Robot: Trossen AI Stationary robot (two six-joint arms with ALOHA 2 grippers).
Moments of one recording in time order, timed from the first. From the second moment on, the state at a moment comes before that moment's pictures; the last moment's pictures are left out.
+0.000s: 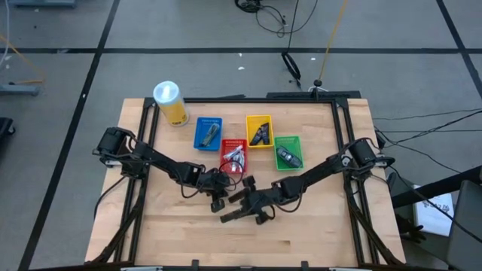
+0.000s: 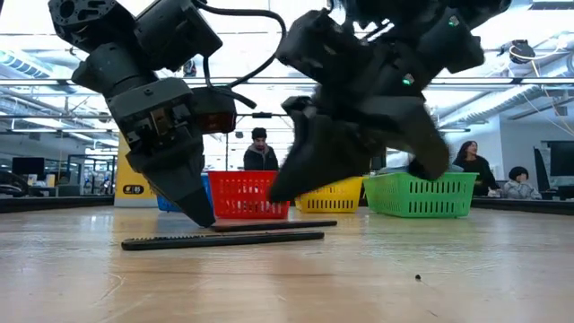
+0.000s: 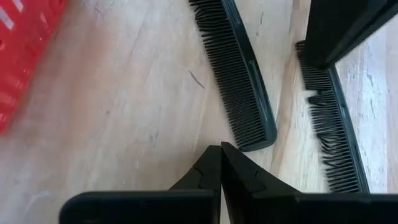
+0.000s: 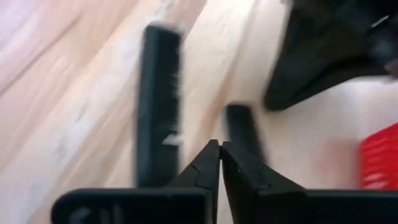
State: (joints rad) left arm -0.22 1.74 0.76 0.07 0.03 -0.53; right arm 0.34 1.97 1.10 0.12 0.20 -0.23
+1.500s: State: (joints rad) left arm -0.22 1.98 0.88 0.35 0.41 -0.56; right arm 0.23 1.97 1.04 0.04 0.30 -0.09
